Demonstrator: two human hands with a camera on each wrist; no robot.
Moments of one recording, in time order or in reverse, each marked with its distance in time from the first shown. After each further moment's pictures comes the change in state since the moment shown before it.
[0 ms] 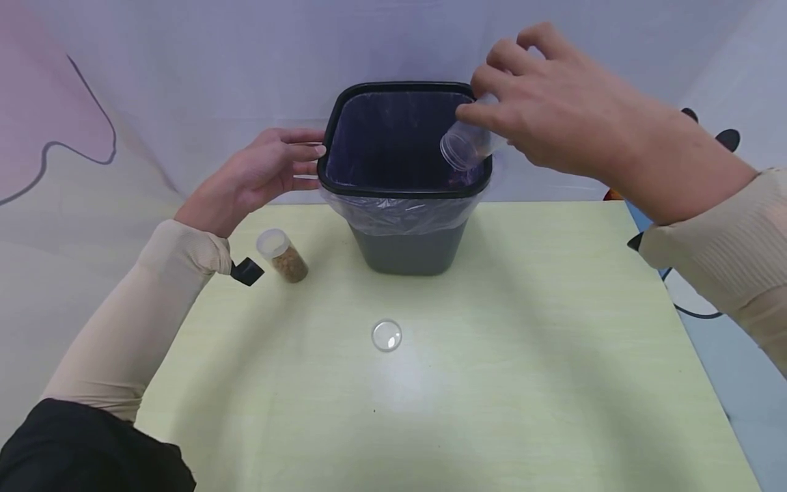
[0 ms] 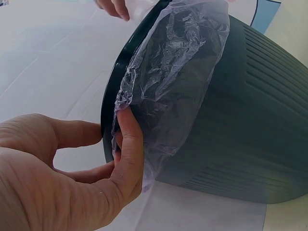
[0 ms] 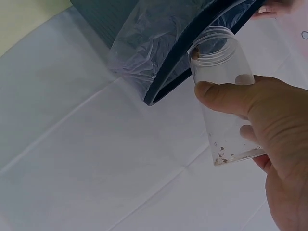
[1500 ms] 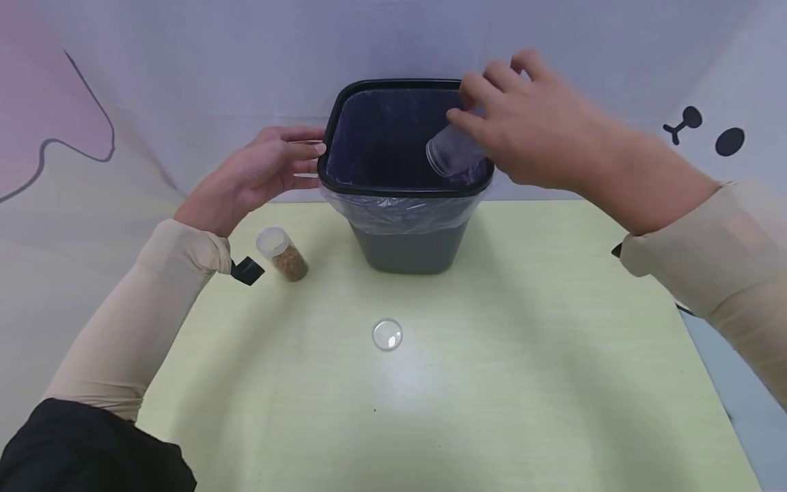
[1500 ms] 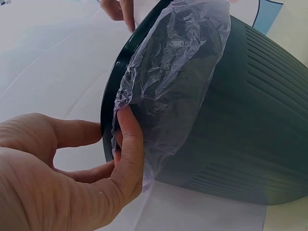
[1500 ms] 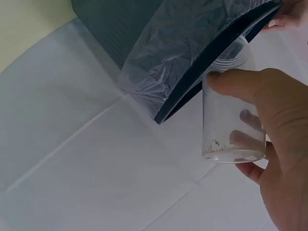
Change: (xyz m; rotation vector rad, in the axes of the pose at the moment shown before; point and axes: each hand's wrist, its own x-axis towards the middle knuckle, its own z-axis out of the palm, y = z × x) left_hand -0.004 0.000 0.001 -0.014 -0.010 -0.002; right_hand 0.005 -0.017 0.009 0.109 0.032 0.004
